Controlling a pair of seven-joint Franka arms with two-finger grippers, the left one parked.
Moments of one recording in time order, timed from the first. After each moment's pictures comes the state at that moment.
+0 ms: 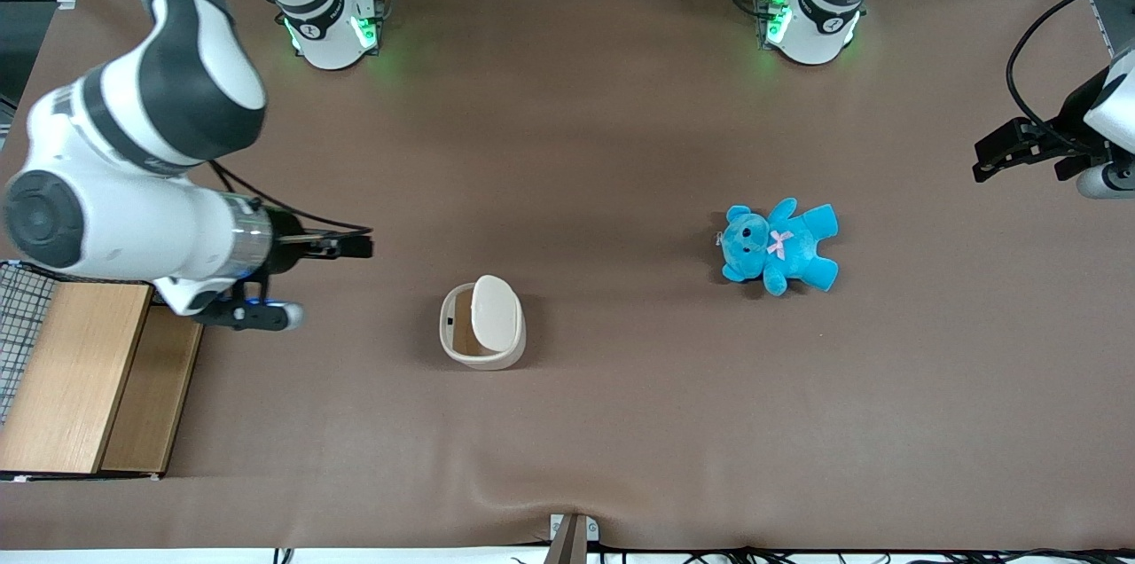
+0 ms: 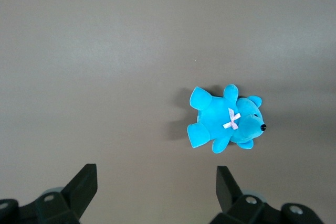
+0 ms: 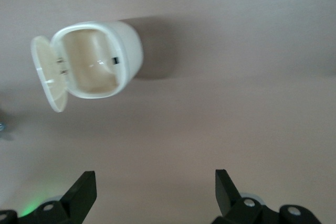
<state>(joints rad) 0.13 0.52 0.13 -1.12 0.18 1.42 0.34</state>
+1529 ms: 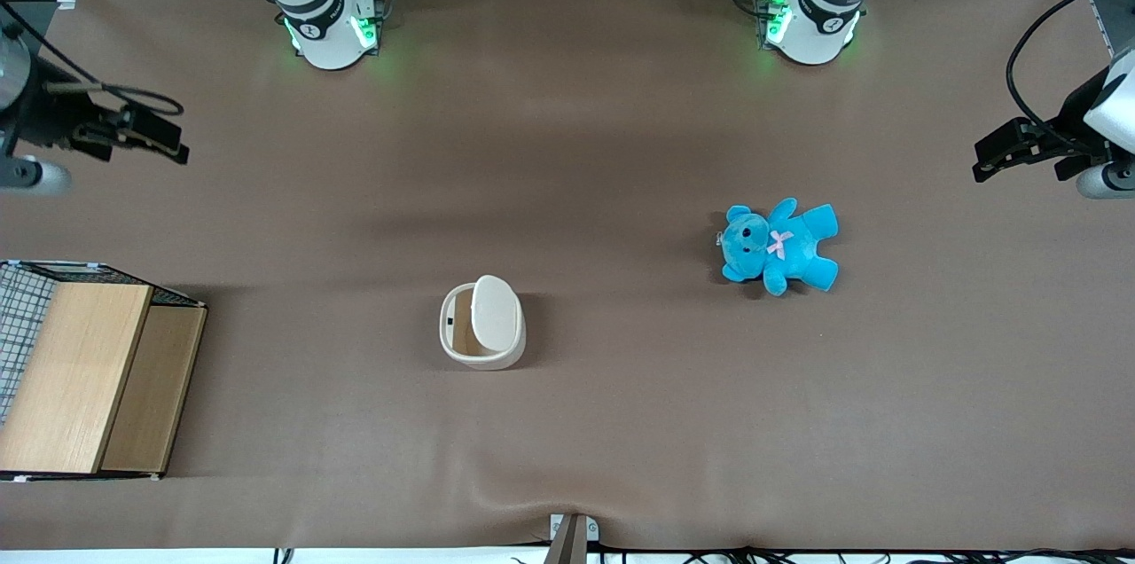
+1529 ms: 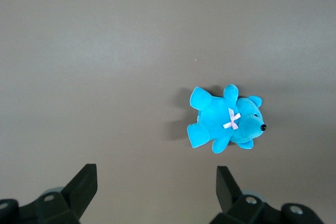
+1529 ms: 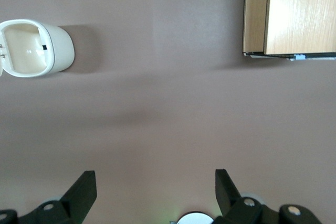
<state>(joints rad) -0.03 0.04 0.10 -1.44 0.04 1.38 0.15</state>
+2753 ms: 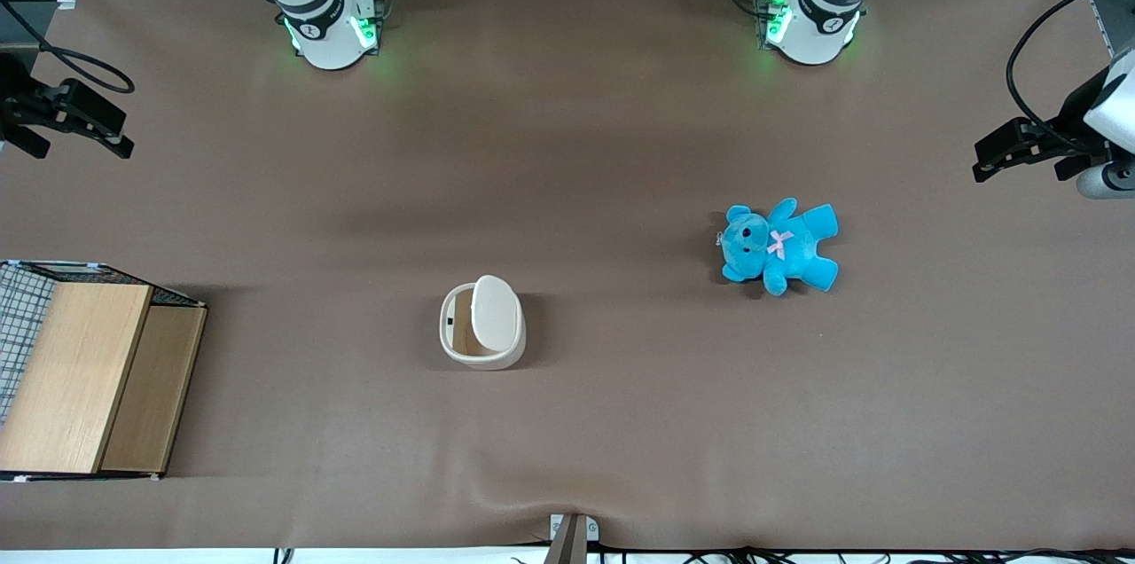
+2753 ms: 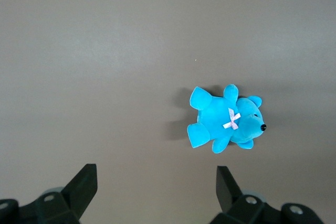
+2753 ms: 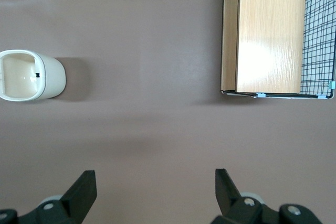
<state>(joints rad) -0.04 -0.04 0.04 -1.52 0.00 1.55 0.02</state>
